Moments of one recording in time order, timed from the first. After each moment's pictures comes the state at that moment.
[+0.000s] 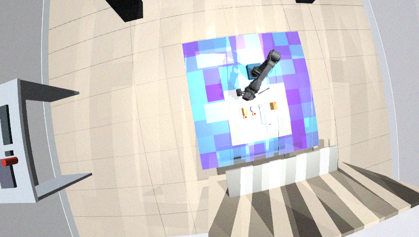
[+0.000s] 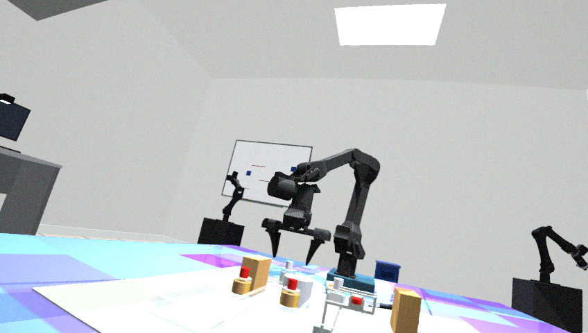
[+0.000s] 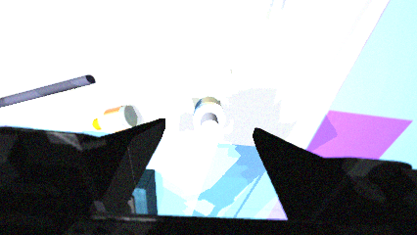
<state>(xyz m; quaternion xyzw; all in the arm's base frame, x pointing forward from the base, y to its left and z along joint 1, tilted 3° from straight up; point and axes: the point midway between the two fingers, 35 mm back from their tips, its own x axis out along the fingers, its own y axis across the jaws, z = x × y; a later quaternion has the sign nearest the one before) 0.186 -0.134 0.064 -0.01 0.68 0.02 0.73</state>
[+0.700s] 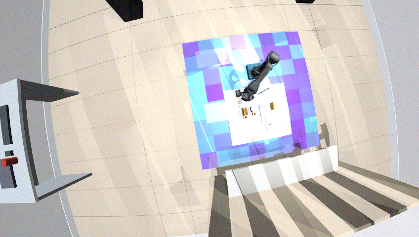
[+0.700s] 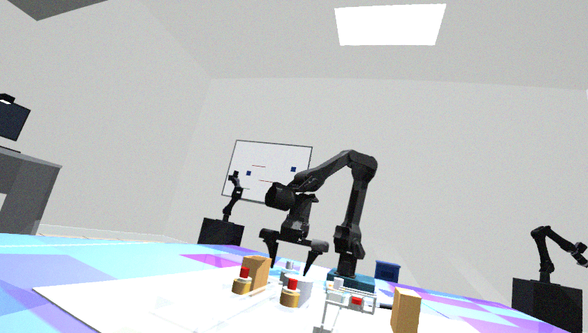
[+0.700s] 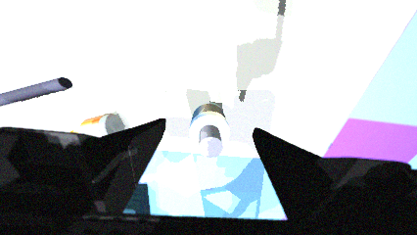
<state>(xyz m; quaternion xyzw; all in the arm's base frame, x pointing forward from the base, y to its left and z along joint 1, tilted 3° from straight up) 0.188 -0.134 0.035 -0.01 0.68 0.02 0.73</state>
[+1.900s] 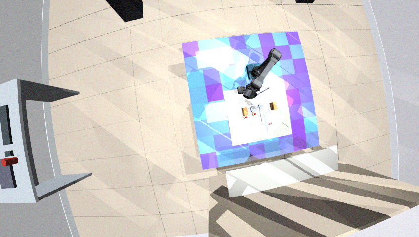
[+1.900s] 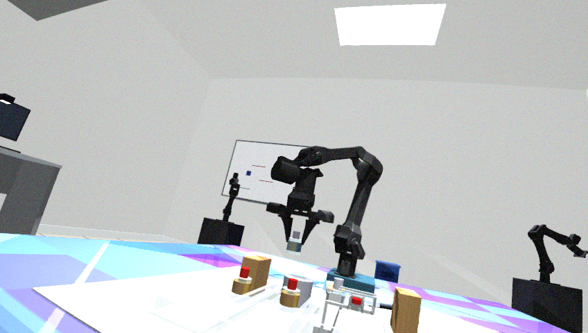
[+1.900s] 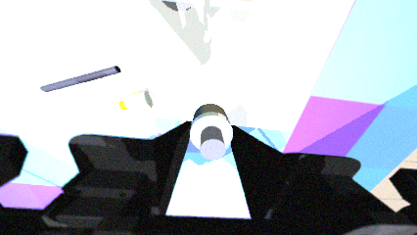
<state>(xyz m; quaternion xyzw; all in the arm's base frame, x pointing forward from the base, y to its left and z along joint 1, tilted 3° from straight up) 0.174 -0.136 0.112 0.00 0.69 0.02 0.72</state>
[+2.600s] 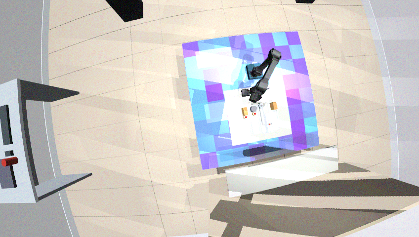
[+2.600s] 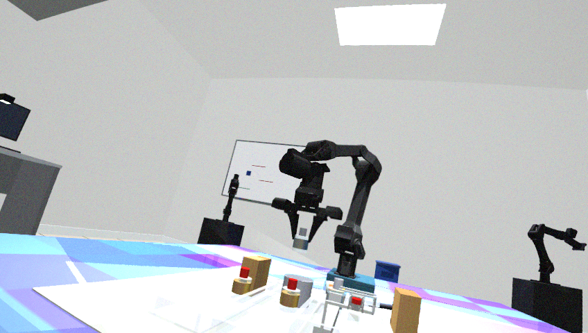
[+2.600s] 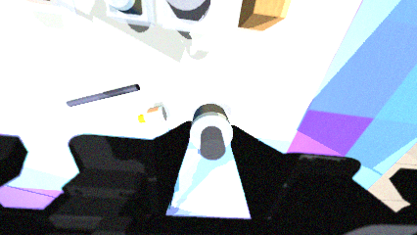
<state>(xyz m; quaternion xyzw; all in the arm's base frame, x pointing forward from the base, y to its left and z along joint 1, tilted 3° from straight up) 0.201 -0.110 0.125 -0.01 0.69 0.02 0.72</state>
